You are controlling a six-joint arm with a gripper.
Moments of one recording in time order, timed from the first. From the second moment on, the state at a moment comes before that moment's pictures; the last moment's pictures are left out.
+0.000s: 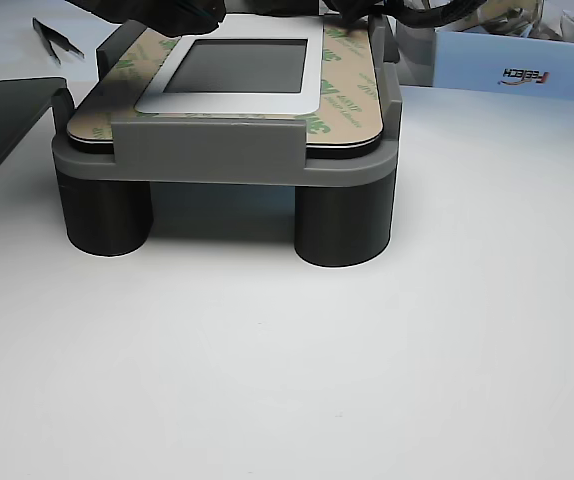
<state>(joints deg) 20.1 121.8 141.9 20.7 -0.2 -81.8</state>
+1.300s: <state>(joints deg) 32.7 107.3 134.1 14.8 0.8 -95.4</state>
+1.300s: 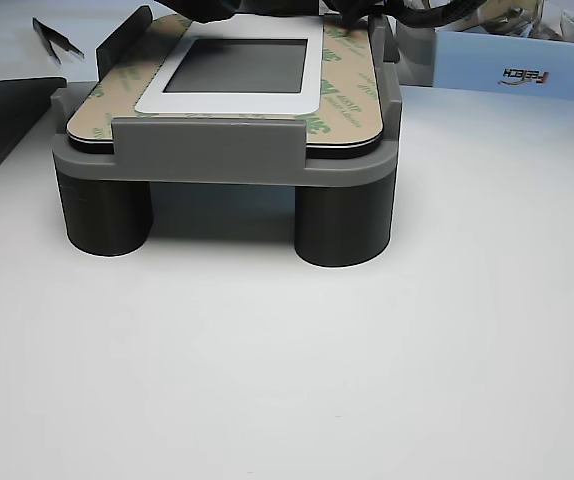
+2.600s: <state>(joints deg) 36.4 97.5 120.6 25.7 1.3 -101.7</state>
